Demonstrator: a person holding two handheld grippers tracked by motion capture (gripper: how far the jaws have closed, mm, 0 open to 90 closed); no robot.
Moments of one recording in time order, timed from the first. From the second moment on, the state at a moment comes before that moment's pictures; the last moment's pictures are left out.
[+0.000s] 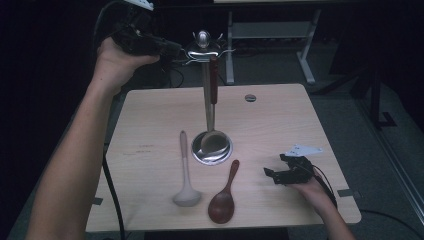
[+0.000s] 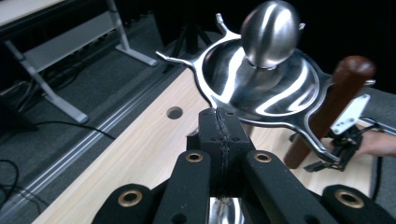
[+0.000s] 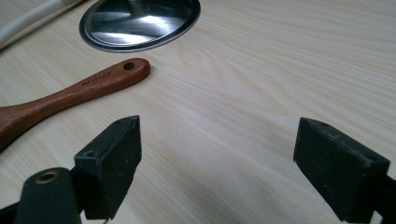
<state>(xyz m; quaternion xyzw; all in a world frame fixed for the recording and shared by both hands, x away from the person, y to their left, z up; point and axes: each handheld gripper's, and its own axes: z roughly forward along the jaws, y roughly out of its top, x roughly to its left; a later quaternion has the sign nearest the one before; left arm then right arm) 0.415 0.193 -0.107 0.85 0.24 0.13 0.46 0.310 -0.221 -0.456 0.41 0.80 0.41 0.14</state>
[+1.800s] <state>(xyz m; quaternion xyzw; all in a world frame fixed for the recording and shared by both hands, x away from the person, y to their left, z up) 0.403 0.194 -0.111 0.84 0.25 0.14 0.45 0.312 -0.220 -0.457 0.42 0.80 0.41 0.14</state>
